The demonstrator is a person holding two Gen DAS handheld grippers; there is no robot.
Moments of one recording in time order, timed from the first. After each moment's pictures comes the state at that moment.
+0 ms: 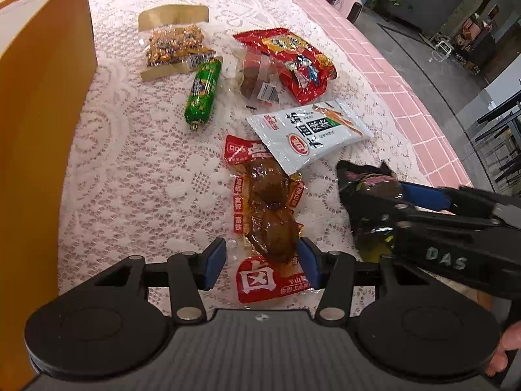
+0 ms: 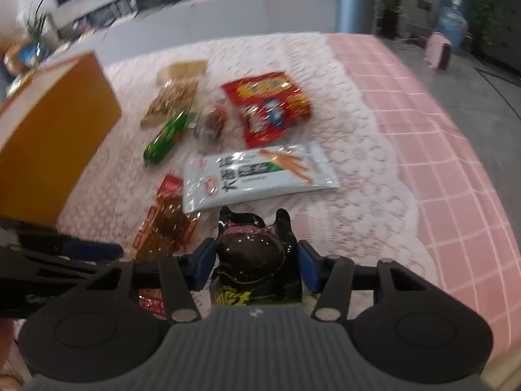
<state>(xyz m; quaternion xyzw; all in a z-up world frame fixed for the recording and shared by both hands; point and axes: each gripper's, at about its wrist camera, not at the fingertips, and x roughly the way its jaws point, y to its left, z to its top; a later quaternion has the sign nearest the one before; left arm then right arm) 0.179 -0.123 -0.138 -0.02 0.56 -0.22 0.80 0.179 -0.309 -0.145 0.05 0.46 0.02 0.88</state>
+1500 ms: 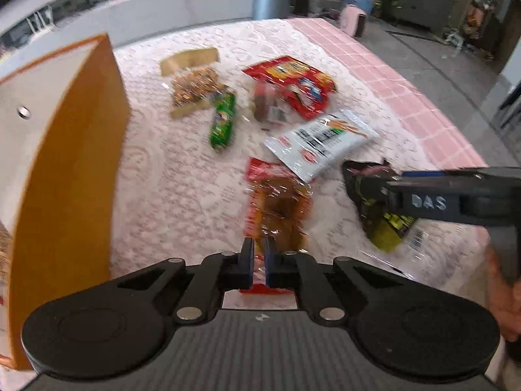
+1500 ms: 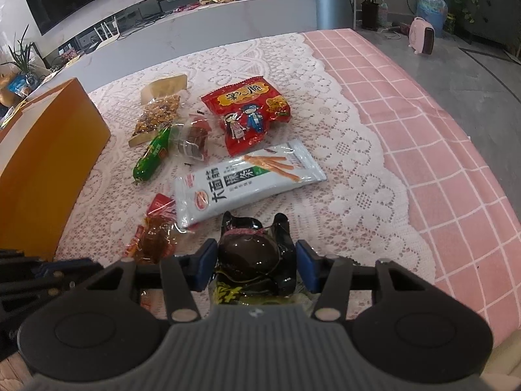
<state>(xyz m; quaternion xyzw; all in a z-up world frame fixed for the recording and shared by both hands) 0.142 -0.120 -0.112 0.05 0.50 -0.19 0.84 0.178 -0.319 -0.147 0.09 0.46 0.00 0.89</state>
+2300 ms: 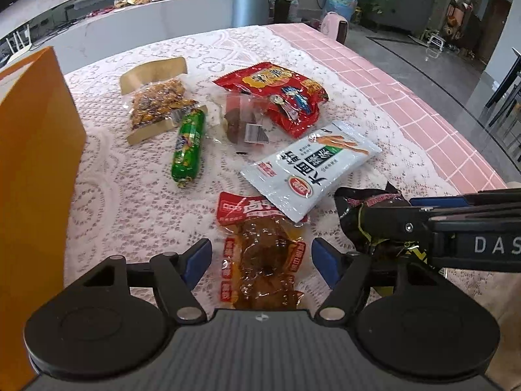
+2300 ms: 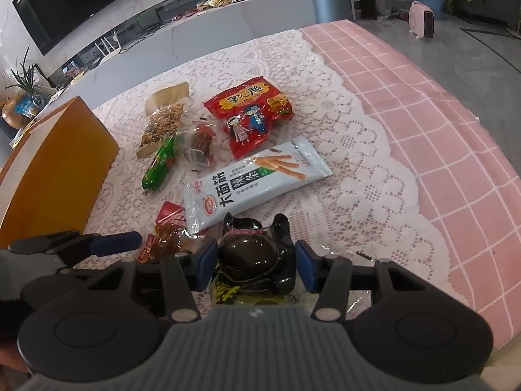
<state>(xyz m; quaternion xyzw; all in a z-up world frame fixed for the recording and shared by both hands) 0.179 -0.148 -0.148 0.07 0.46 -0.22 0.86 0.179 -0.331 -0.150 0.15 0.45 0.02 0.88</state>
